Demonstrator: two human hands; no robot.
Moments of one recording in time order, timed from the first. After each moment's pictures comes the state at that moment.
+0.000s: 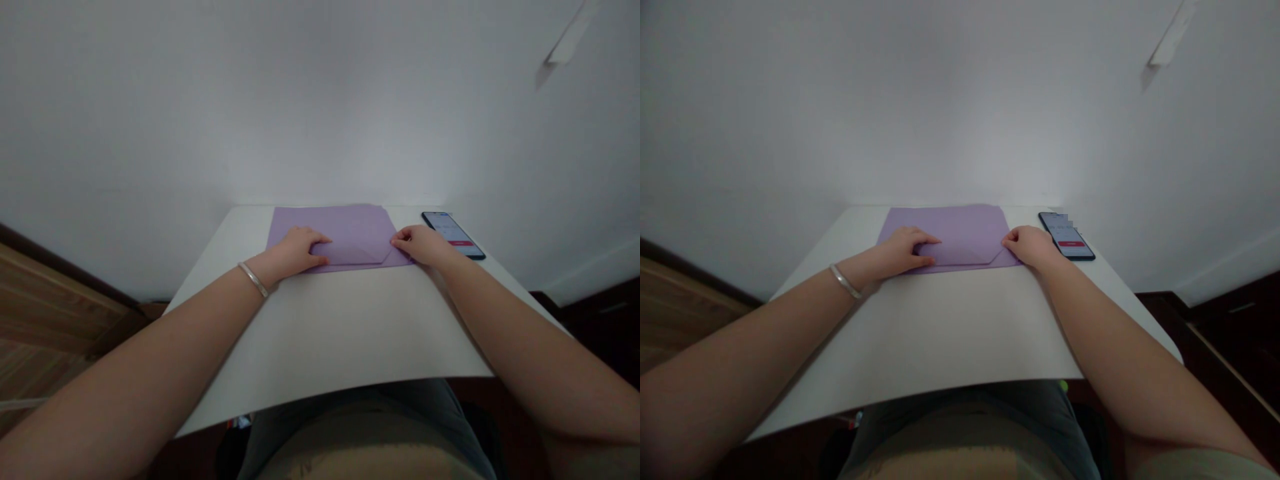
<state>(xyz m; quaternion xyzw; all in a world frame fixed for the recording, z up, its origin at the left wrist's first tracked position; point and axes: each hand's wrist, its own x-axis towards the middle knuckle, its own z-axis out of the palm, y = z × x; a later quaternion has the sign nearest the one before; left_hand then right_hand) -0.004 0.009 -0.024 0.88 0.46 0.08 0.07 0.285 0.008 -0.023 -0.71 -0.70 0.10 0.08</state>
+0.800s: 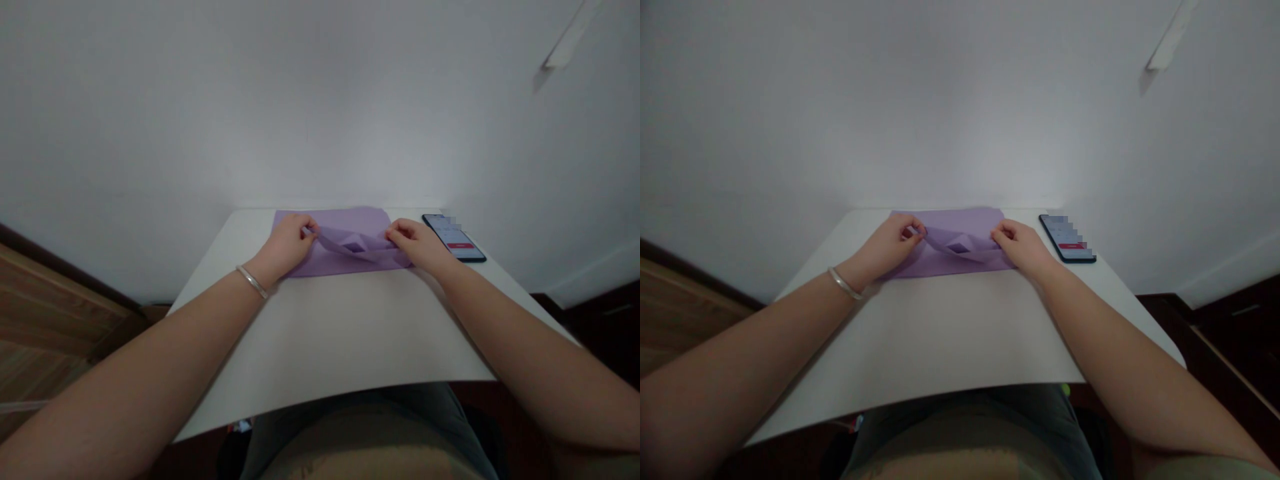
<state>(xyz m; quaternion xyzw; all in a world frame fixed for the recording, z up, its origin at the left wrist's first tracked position) -0.004 0.010 -0.021 0.79 0.52 0.31 0.11 0.270 -0.008 -0.023 -0.55 -0.73 0.20 0.34</state>
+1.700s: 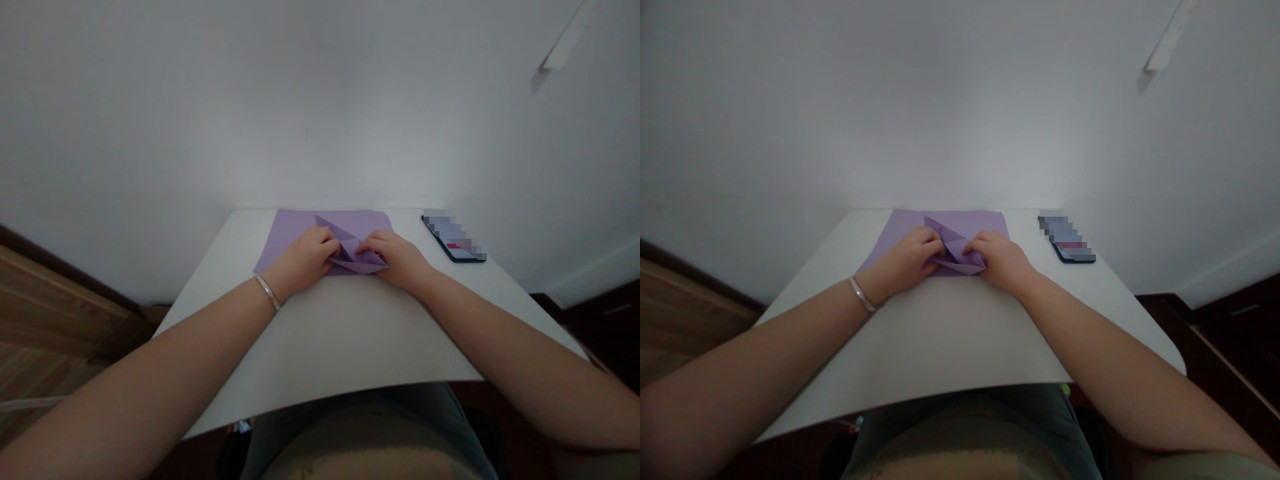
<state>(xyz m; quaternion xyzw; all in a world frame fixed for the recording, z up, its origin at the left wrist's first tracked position) 0.006 -0.008 -0.020 0.92 0.32 0.21 -0.05 0.240 -0.027 -0.017 -0.43 -0.87 0.06 0.22</state>
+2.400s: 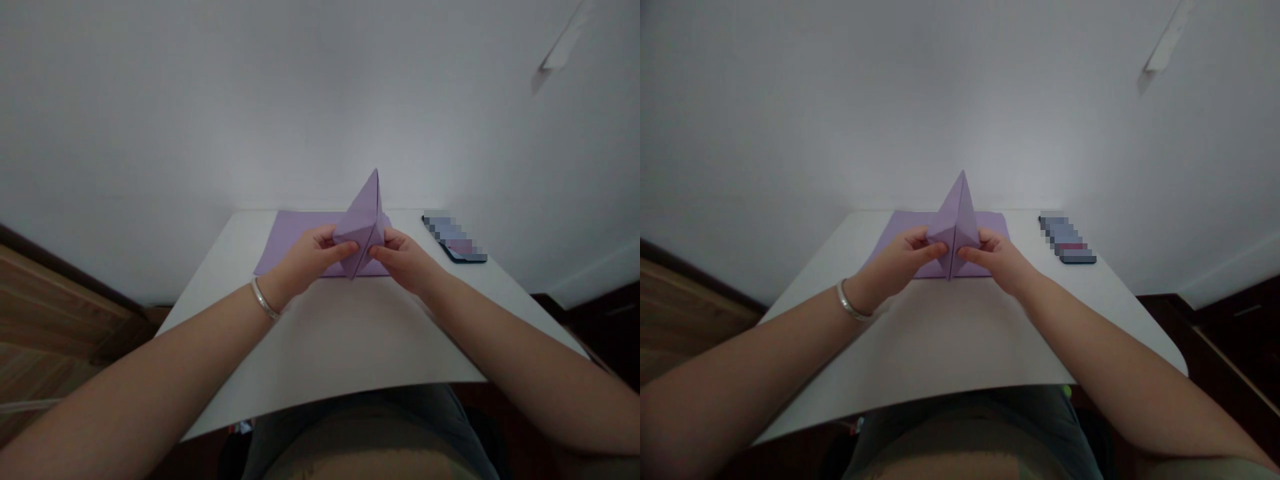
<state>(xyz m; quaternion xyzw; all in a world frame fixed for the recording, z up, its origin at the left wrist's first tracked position) 0.030 -0.028 -0.002 0.65 0.29 0.43 0.55 0.218 -0.035 -0.011 -0.28 -0.60 0.58 0.47</state>
